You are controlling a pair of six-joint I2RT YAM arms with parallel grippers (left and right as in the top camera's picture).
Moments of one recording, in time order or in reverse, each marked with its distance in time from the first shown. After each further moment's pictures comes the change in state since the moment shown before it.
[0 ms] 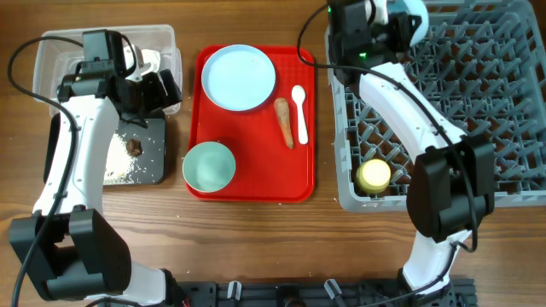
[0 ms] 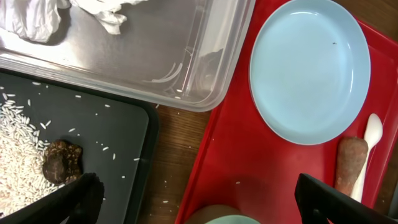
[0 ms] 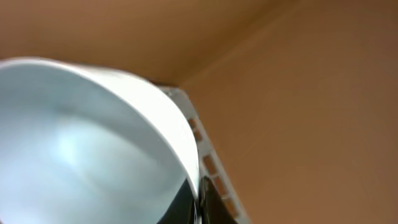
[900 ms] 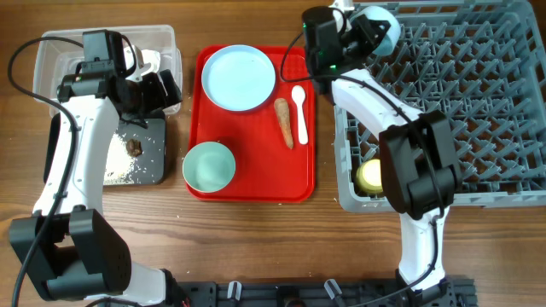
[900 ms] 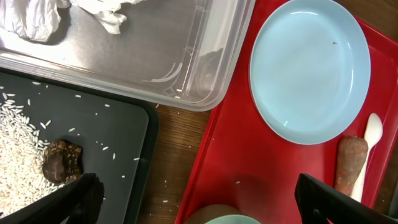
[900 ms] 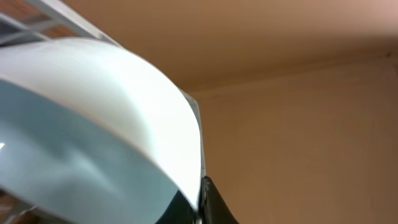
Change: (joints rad) left arm 0.000 0.000 0.000 -0.001 0.000 0.000; right arm 0.062 0.192 0.002 0.233 0.017 -0.446
